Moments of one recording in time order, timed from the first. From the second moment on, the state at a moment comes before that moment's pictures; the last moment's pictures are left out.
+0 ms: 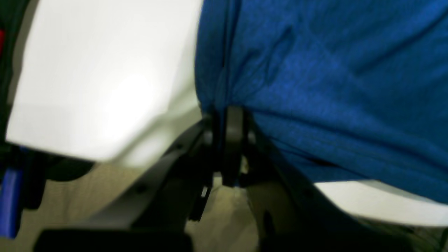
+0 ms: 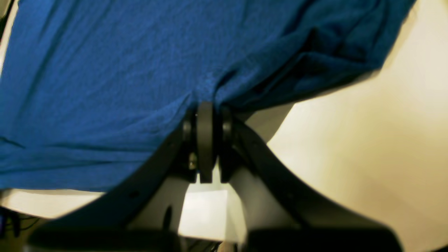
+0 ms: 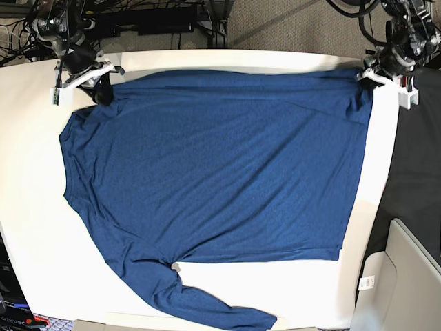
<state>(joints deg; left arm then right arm) 27.1 -17.2 -36.4 103.3 -45.1 -8.1 63.9 -32.0 6.2 24.4 112.6 38.6 17.5 -40.3</state>
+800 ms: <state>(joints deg) 3.9 -14.2 -33.9 100.3 -44.2 -7.7 68.9 -3.1 6.2 24.8 93.8 33.6 17.0 -40.2</state>
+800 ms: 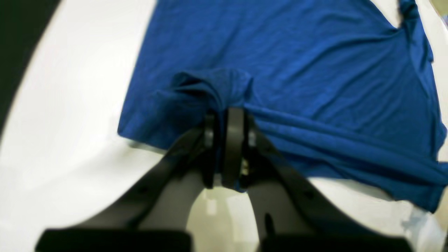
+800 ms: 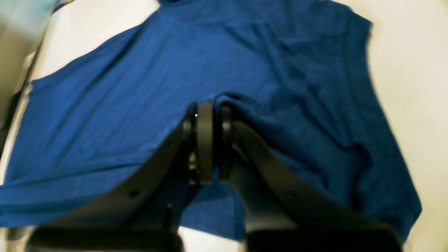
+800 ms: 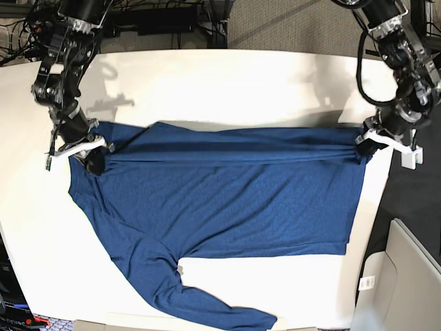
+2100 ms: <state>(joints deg) 5.0 -16.5 -33.4 87.2 -44.0 -7.5 63.7 -11.2 8.9 25.1 100.5 33.6 16.9 -42.5</state>
